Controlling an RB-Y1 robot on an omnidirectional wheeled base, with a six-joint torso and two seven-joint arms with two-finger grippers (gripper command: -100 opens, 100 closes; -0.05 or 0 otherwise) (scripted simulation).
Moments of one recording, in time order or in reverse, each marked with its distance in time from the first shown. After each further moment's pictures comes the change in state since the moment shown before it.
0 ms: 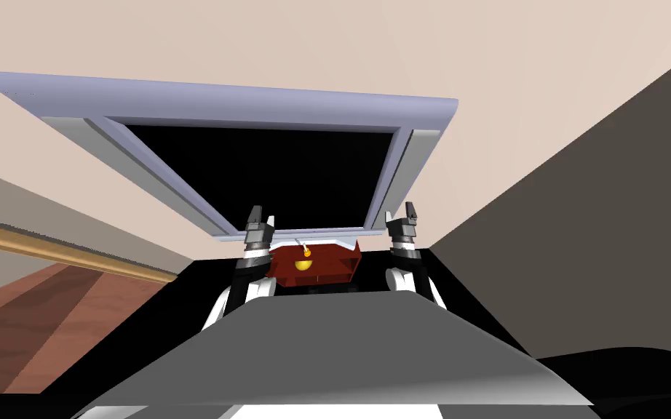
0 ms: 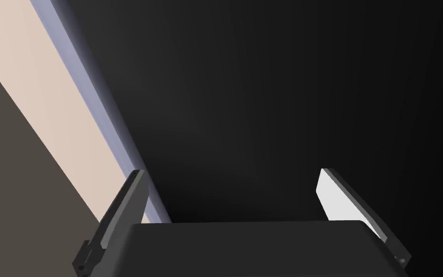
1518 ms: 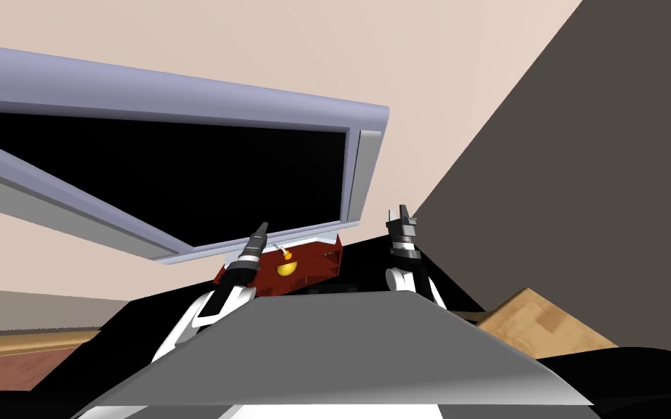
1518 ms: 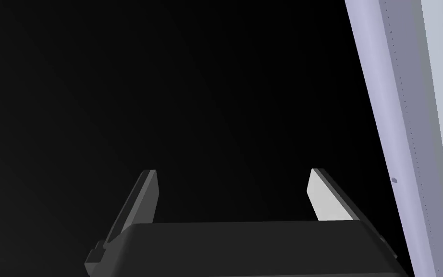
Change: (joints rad) left arm 0.046 0.233 0.092 0.058 0.067 0.400 -0.128; right arm 0.000 0.000 0.000 0.000 0.000 0.000 0.000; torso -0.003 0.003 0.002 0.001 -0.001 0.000
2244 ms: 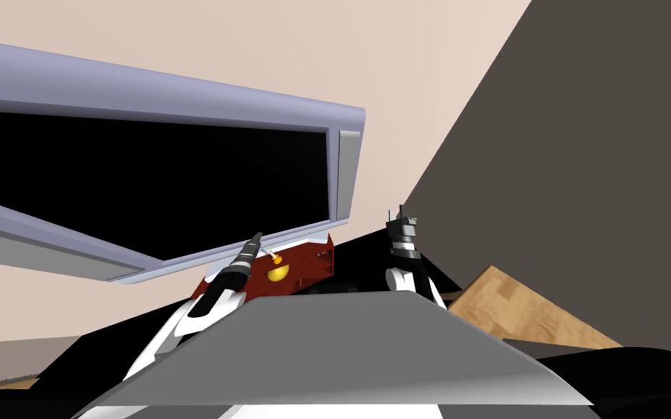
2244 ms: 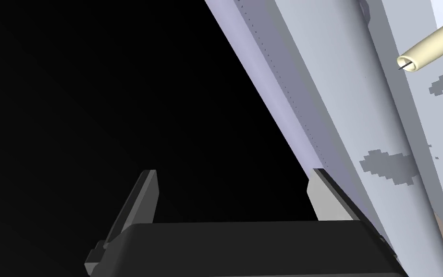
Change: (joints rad) left arm 0.029 0.051 0.064 0.034 0.046 0.208 -0.055; right arm 0.000 0.000 0.000 0.000 0.000 0.000 0.000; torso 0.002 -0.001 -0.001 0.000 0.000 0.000
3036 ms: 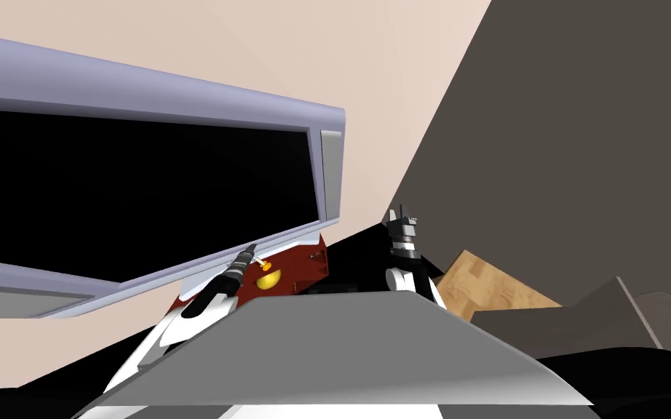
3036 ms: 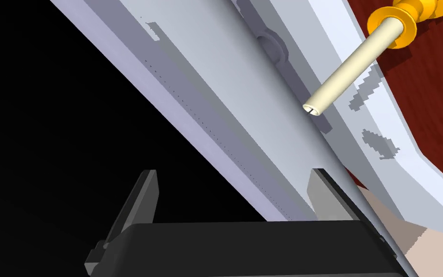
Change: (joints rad) left arm 0.027 0.012 0.052 0.027 0.031 0.211 -0.066; right arm 0.000 0.000 0.000 0.000 0.000 0.000 0.000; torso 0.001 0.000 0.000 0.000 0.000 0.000
